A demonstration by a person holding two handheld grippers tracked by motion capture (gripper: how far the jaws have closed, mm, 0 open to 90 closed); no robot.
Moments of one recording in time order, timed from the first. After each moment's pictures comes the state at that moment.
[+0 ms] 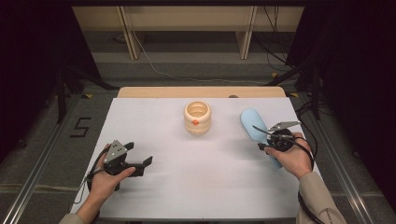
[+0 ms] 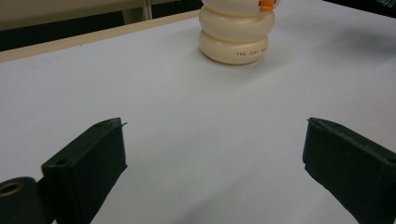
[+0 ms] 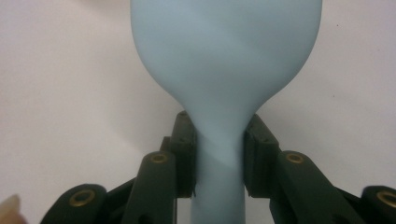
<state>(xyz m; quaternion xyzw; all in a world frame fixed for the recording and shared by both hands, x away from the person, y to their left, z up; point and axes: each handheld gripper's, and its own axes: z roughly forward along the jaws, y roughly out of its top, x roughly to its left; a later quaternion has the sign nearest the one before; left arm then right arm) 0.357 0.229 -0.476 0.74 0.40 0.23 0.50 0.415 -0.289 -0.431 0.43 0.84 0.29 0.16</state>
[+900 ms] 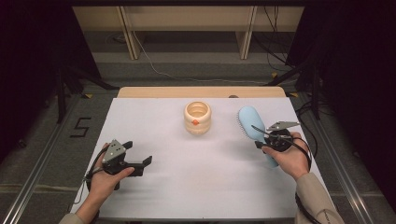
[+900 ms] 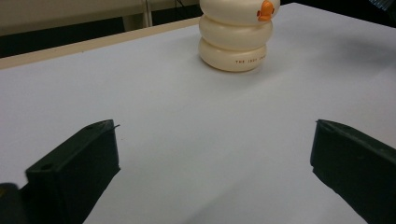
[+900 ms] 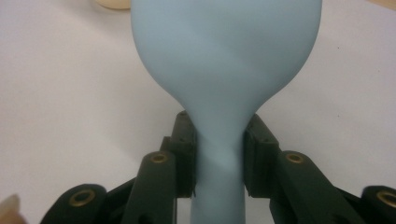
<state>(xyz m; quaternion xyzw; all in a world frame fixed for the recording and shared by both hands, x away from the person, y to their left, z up) 0.357 0.231 -0.473 0.73 0.39 0.23 0.51 0.412 -0.281 -0.428 0.43 0.83 0.32 0.18</state>
